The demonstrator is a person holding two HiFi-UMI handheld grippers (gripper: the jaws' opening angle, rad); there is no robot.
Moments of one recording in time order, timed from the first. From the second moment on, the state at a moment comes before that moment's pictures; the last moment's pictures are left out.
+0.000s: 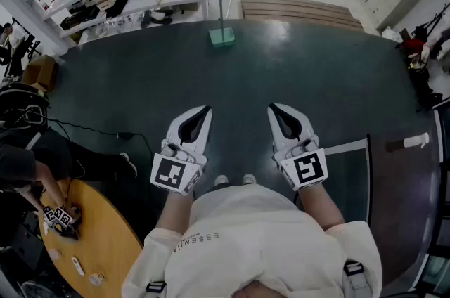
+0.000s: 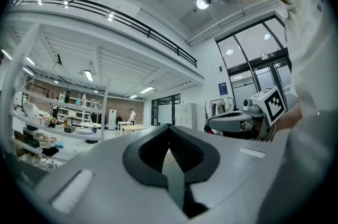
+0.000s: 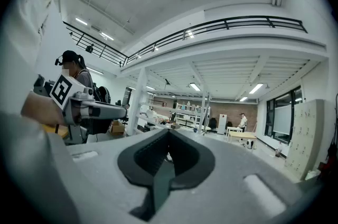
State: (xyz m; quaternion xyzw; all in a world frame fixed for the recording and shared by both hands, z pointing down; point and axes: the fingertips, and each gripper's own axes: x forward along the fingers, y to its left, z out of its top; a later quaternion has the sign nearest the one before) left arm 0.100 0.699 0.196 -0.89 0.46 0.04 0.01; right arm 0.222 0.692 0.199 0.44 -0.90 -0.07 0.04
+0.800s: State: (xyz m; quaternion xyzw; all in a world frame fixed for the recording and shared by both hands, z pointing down) left arm 0.088 0.685 0.208 -0.88 0.47 0.04 0.00; right arm 0.226 0.667 0.217 0.45 -0.89 -0.04 0.04
